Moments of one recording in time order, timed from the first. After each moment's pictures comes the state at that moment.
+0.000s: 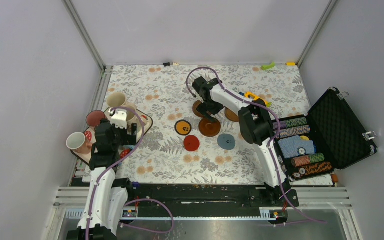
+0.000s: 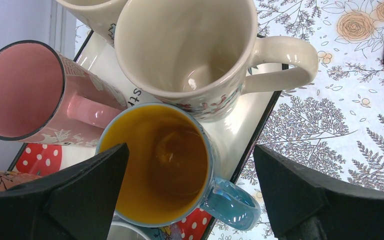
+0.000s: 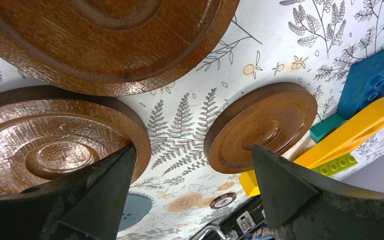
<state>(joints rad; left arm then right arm) 0.13 0.64 0.43 -0.28 0.10 0.25 0.61 2.33 1.97 -1.08 0.34 -0.22</state>
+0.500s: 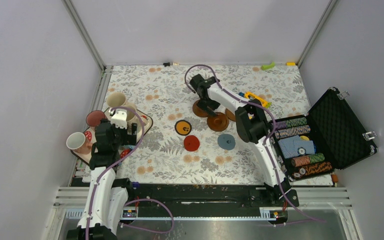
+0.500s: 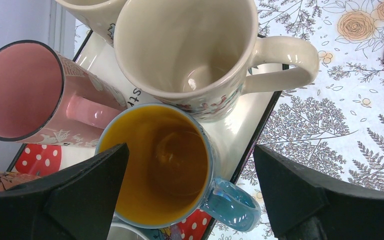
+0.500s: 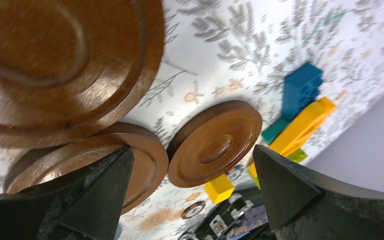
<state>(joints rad) 0.13 0.65 0.43 -0.28 0.10 0.25 0.61 2.40 2.07 -1.08 0.48 -0.24</state>
